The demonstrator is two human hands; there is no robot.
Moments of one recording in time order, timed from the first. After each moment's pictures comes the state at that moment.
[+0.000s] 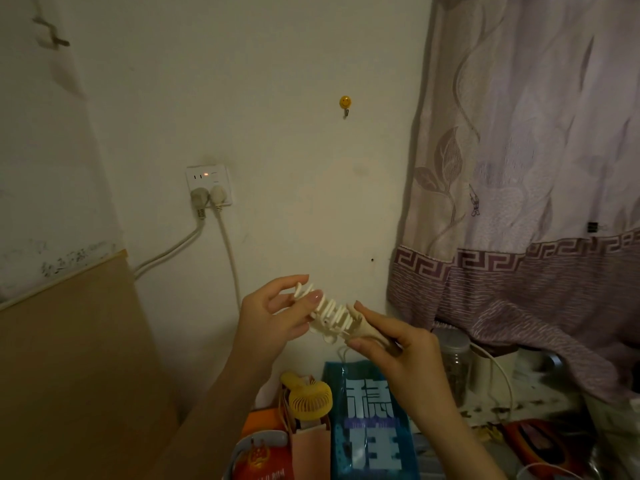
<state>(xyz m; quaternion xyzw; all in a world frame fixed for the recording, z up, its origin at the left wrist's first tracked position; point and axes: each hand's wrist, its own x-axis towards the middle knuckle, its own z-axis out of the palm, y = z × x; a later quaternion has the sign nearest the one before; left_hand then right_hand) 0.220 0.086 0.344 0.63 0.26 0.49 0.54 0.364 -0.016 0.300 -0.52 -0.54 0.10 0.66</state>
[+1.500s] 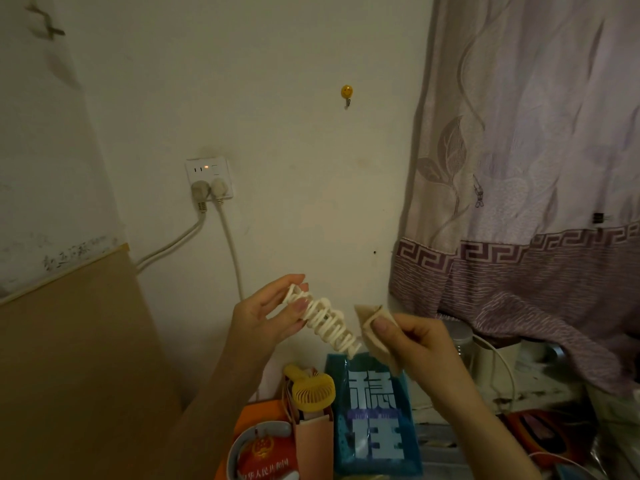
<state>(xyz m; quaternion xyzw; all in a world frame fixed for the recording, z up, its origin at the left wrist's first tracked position) 0.205 0.096 0.324 0.63 0.18 0.49 0.57 0.381 -0.025 0.301 -0.52 -0.53 0.21 0.63</state>
